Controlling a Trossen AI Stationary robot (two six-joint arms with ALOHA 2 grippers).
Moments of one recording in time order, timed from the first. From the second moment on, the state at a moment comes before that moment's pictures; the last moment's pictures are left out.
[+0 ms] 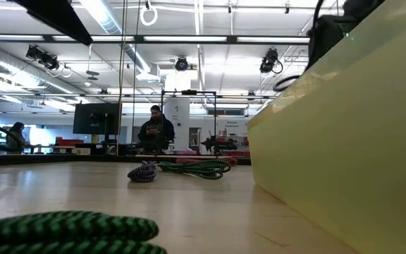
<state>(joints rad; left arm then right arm) -0.74 1.39 1.04 -0.84 -0.83 -0.85 0.19 1.50 0.75 -0.90 0.23 1.58</state>
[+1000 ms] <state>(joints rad) -0.74 1.46 1.04 -0.83 -0.82 -0.84 0.04 1.45 0.73 -0.90 0.17 1.34</state>
